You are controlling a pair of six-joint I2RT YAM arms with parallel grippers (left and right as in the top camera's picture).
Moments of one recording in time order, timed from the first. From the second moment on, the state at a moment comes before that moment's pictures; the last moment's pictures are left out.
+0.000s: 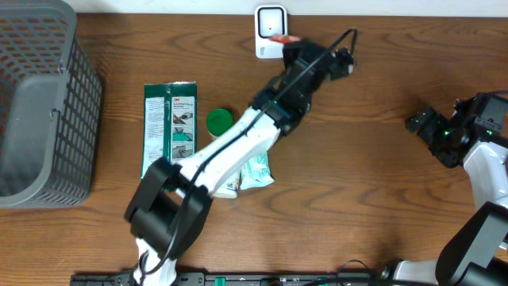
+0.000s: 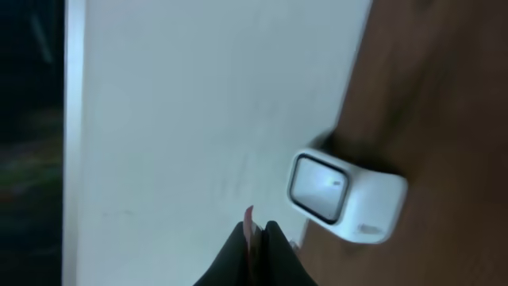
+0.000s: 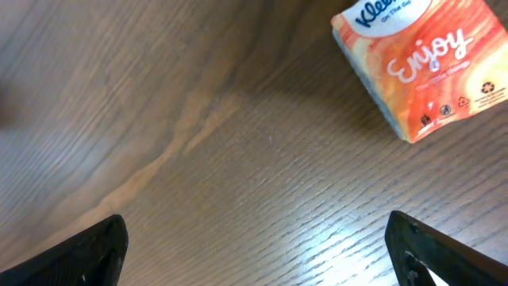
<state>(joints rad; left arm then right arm) -0.71 2.00 1.58 0.08 -0.48 1.12 -0.44 1.60 1.01 -0.52 -0.27 0.37</state>
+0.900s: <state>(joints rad) -0.55 2.29 1.58 0.35 -0.15 1.37 -0.44 1.60 1.01 -0.52 -0.26 0.36</state>
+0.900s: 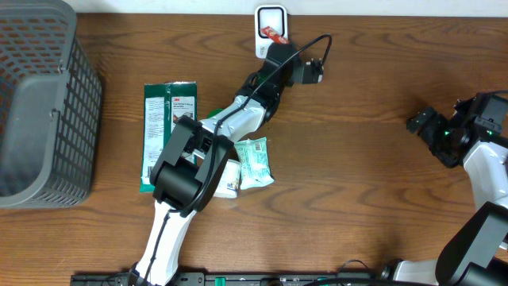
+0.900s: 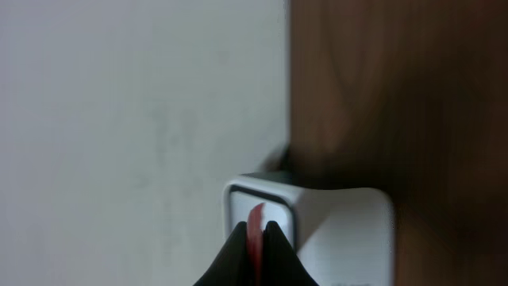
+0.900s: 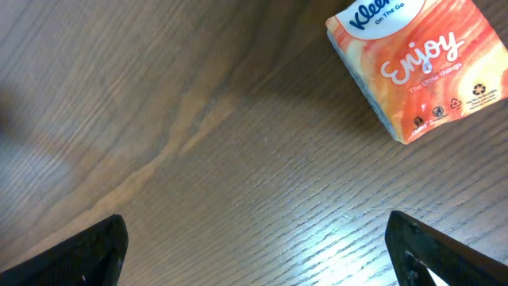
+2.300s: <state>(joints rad) -0.53 2.33 1.58 0.07 0.00 1.14 -0.44 1.60 1.01 -0.52 -0.26 0.36</state>
